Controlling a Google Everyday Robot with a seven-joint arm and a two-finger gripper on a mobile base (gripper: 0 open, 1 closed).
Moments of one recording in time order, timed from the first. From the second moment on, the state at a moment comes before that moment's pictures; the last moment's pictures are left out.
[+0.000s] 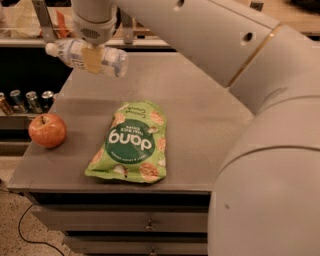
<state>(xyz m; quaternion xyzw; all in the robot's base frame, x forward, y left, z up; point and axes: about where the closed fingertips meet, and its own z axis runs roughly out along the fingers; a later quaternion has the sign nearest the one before) 0.657 0.135 0.969 -0.65 0.71 -0.06 0.26</state>
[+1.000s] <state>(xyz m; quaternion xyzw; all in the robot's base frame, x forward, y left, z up) 0.635 0.217 0.946 -0.78 0.59 -0.02 0.21</state>
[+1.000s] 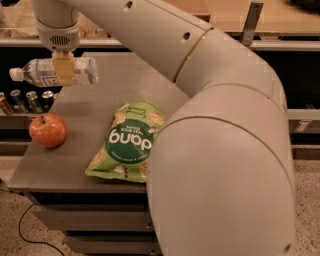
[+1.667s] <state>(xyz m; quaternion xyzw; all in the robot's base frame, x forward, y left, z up) 0.626 0.235 0.922 -0.81 0.56 0.00 0.17</state>
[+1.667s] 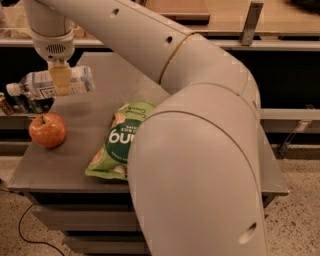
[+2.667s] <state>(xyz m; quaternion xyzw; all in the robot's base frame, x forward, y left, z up) 0.620 0.234 0.895 -0.83 0.55 0.00 0.13</state>
